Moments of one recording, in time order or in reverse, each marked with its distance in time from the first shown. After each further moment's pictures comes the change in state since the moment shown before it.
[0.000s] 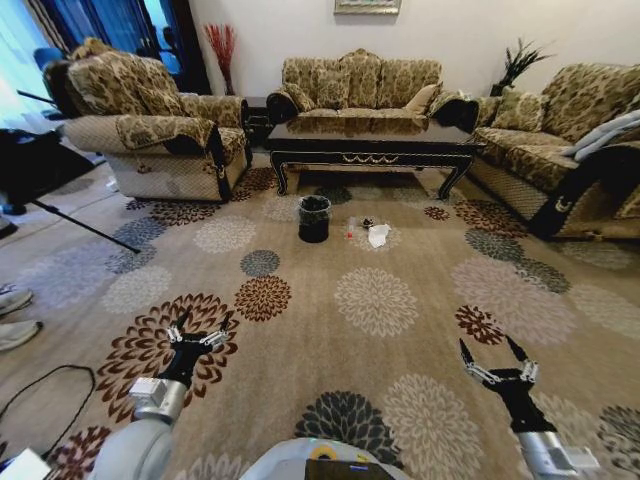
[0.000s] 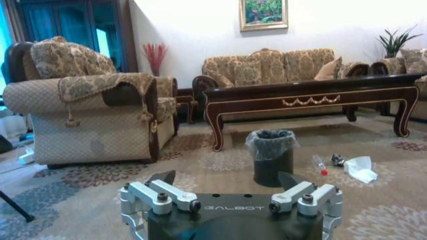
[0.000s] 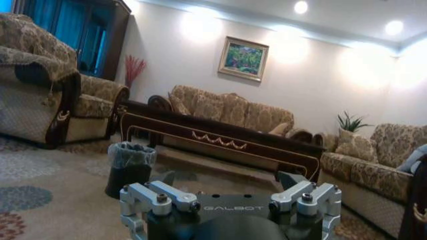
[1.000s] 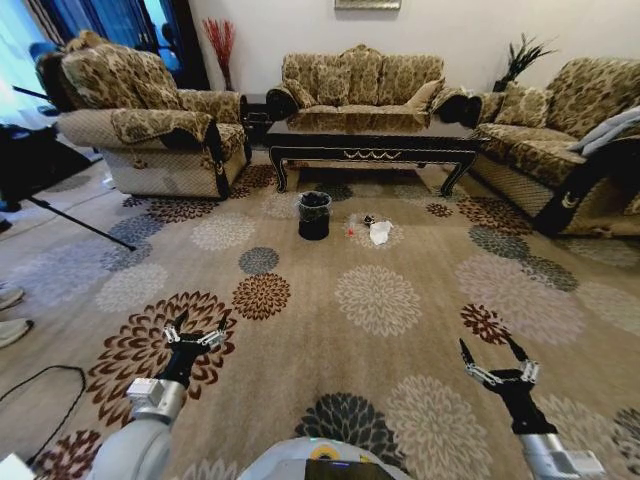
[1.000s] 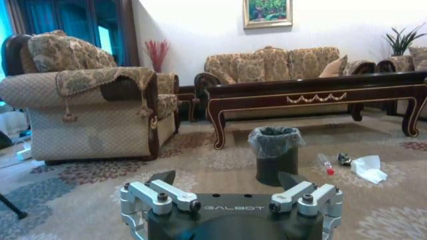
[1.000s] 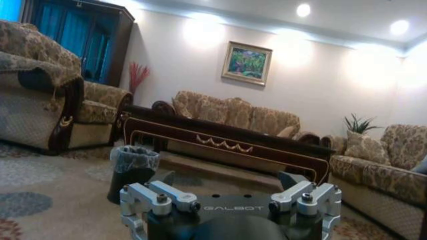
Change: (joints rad) left arm 0.001 -0.009 0.000 0.003 -0.007 -0.007 0.003; right arm 0.002 0.006 0.007 -0.005 0.030 0.030 -0.038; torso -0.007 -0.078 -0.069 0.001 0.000
